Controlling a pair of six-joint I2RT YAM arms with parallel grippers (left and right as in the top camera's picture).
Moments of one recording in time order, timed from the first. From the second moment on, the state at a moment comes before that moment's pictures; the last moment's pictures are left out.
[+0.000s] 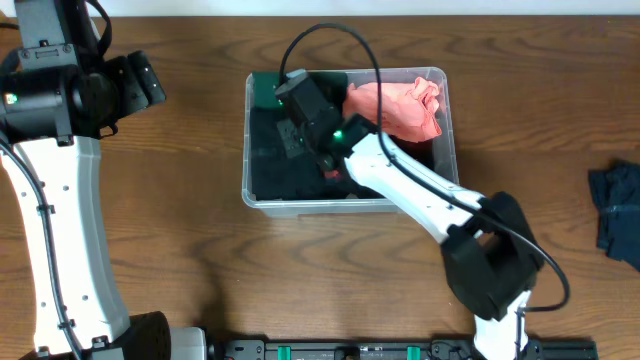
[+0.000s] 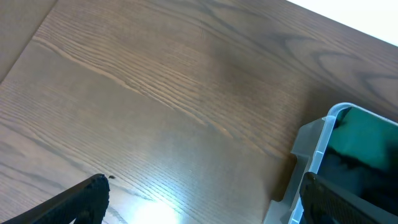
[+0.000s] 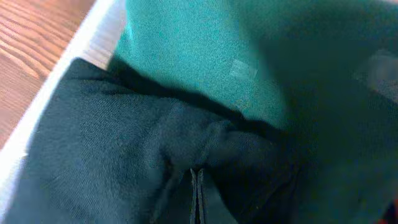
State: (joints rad) left arm 0.14 1.57 1.95 -1.34 -0.15 -0.26; right arm 0.74 2.03 1.61 -0.46 0.10 0.32
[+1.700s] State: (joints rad) left arm 0.14 1.57 1.95 -1.34 -0.15 -0.26; right arm -0.47 1.41 1.38 -1.05 0.15 0.62
